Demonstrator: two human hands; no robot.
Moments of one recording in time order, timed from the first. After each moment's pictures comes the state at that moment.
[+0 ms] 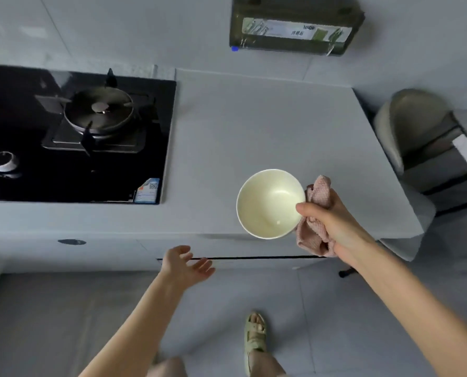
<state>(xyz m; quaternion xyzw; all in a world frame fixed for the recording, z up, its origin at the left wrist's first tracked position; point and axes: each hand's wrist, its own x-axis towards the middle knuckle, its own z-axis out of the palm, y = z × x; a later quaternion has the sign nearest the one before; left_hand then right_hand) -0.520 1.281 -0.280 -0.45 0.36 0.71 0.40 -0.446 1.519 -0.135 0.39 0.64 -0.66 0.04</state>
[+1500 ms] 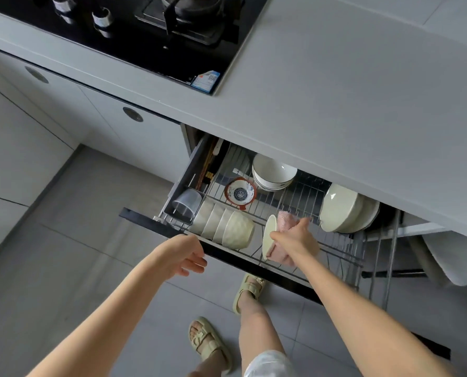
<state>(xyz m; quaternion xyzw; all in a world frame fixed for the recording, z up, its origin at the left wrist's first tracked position) -0.326 1.243 -0.295 -0.32 0.67 0.46 0.48 -0.344 1.484 -0.352 0.35 0.87 -0.22 0.26</state>
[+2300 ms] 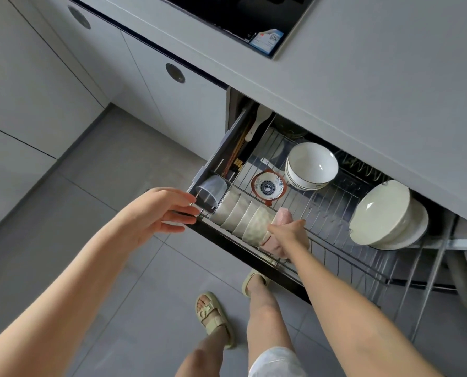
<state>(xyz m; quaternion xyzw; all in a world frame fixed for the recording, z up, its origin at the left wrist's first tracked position) -0.318 1.150 -0.276 -0.35 0.65 0.59 0.32 -0.334 1.415 -0.435 0.36 0.85 -0.24 0.30</state>
